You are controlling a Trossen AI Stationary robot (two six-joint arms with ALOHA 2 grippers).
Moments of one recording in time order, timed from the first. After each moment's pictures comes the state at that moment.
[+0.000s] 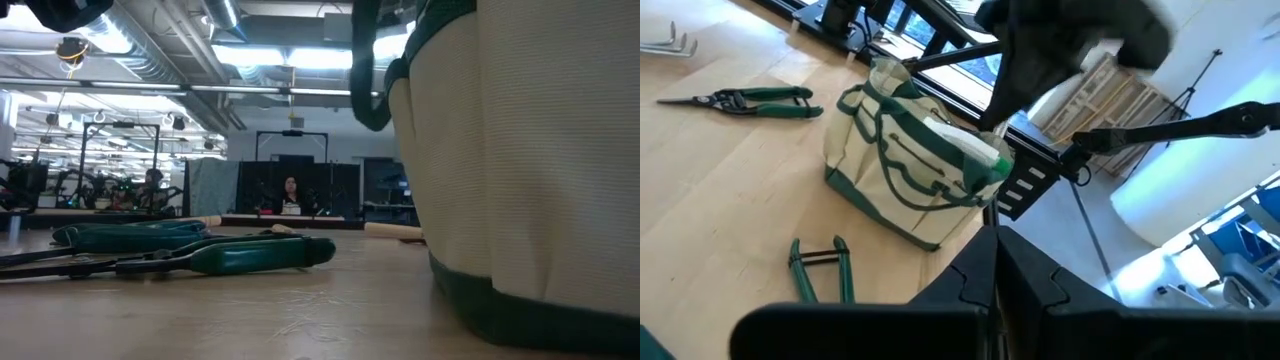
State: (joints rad) left arm -0.84 1.04 0.61 0.15 -0.64 -0.80; right arm 0.57 2.18 2.35 -1.37 0.25 1.92
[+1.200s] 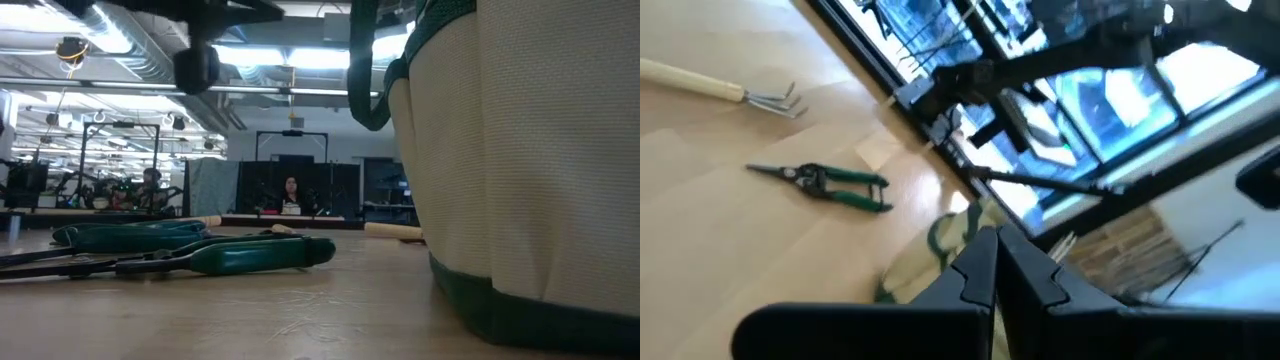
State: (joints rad) left arm -0.27 1.21 0.61 0.46 -0.34 -0.97; right arm 0.89 2.03 2.32 -1.12 0.92 1.07
